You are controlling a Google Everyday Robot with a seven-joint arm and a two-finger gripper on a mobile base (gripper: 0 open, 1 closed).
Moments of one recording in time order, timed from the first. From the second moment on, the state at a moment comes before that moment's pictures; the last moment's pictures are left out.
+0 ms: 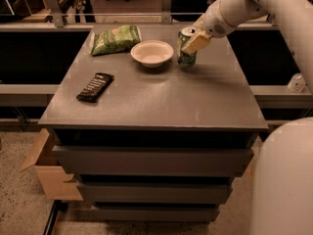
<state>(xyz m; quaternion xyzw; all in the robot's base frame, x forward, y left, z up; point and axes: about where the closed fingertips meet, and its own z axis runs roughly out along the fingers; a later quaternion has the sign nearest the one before) 0.757 -0.121 0.926 -0.58 0.71 0.05 0.39</state>
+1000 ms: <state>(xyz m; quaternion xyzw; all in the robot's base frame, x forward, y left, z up) 0.776 -0.100 0.903 -0.60 0.71 0.07 0.36</state>
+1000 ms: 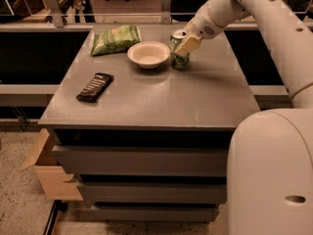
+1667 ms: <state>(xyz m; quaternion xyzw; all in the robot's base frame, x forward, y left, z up) 0.777 -0.097 0.900 -0.60 0.71 0.07 0.36</state>
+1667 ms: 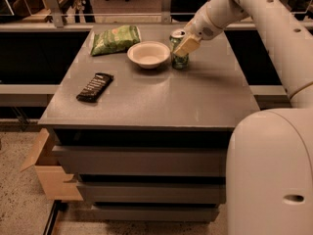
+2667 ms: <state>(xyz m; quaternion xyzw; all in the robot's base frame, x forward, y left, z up) 0.778 -0.097 0.895 -0.60 0.71 0.07 0.35</state>
